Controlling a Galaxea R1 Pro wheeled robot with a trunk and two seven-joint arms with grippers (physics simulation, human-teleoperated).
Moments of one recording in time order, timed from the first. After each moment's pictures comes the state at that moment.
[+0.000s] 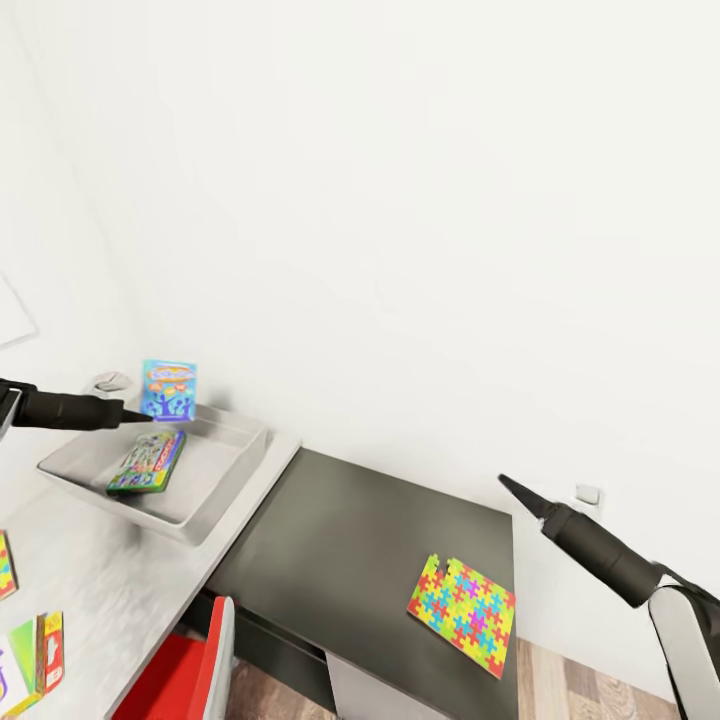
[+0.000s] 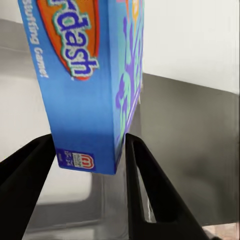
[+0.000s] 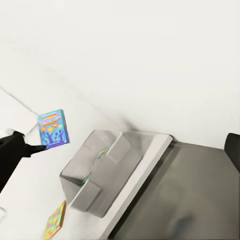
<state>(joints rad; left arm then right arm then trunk) -1.21 0.57 0.07 -0.51 -0.31 0.71 -1.27 -0.21 -0.12 -0.37 -1.59 -0.68 0.70 0.82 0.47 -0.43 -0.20</state>
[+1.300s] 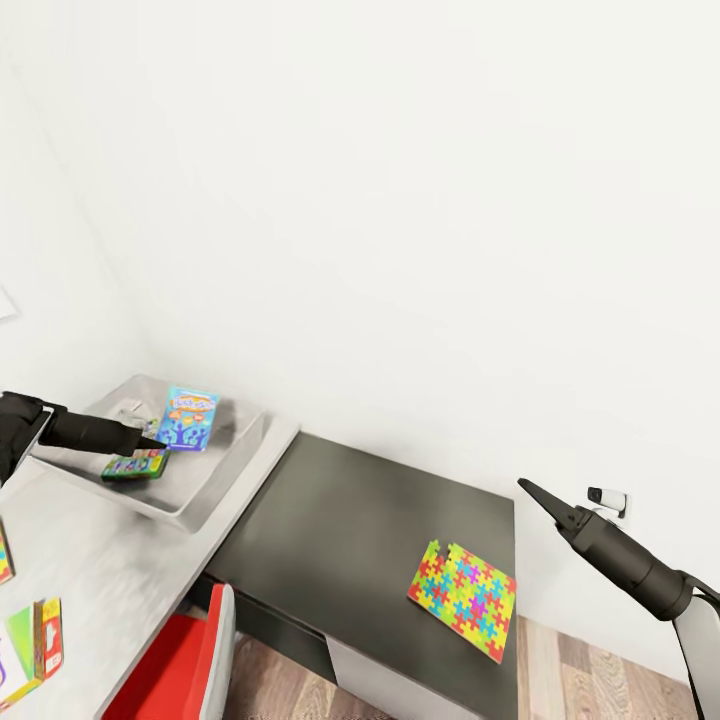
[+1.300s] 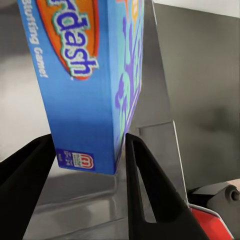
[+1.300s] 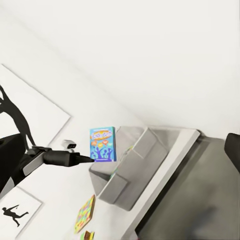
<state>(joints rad) -1.22 0.54 -0.07 -0.38 -0.33 0.54 -1.28 -0.21 -0.12 -0.45 -1.59 -0.67 0.76 1.03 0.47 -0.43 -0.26</state>
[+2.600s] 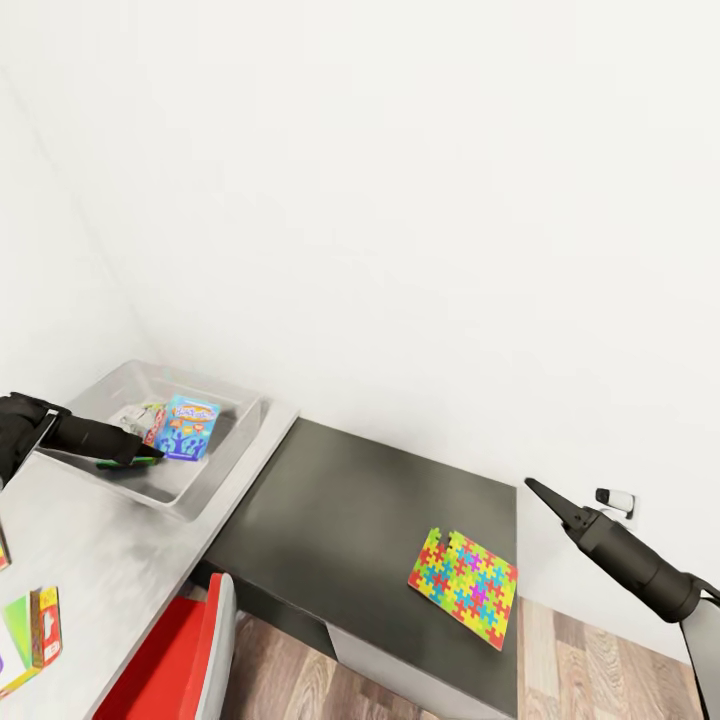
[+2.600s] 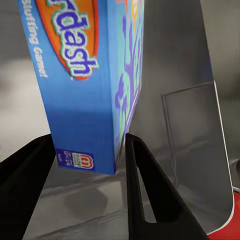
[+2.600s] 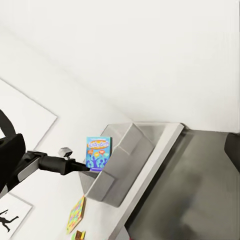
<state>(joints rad) -1.22 0.55 -0.15 -0.38 -0.35 0.51 -1.27 -0.21 -0.12 -0.48 -1.58 -0.67 0.76 1.03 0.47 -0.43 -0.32</state>
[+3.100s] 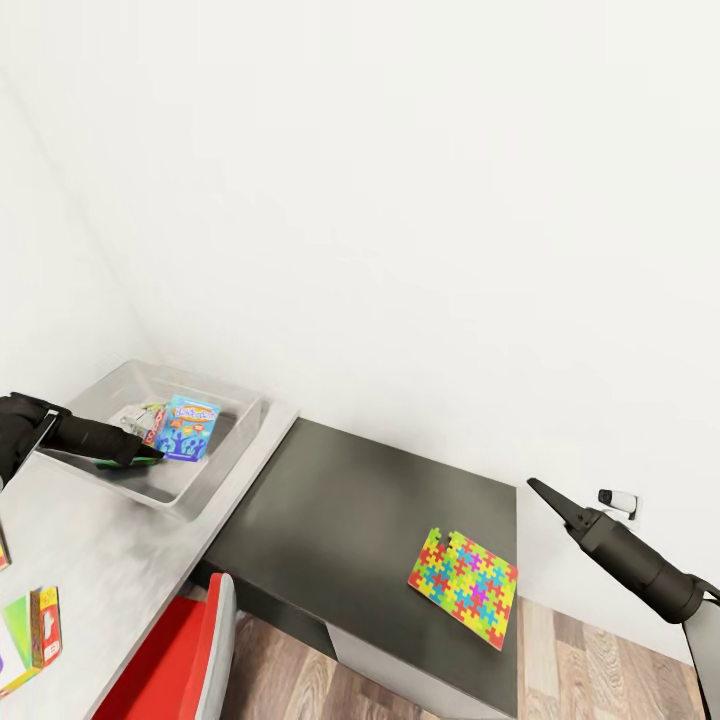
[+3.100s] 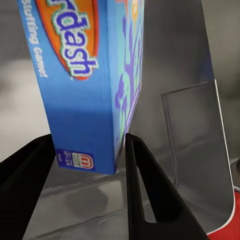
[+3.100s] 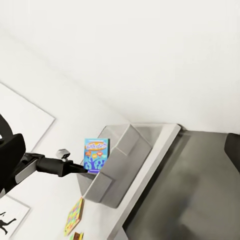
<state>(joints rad) -1.22 0.55 -0.15 -0.38 -0.35 0.51 -1.27 -0.21 -0.12 -0.49 -1.58 -0.66 0.76 1.03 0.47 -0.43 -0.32</state>
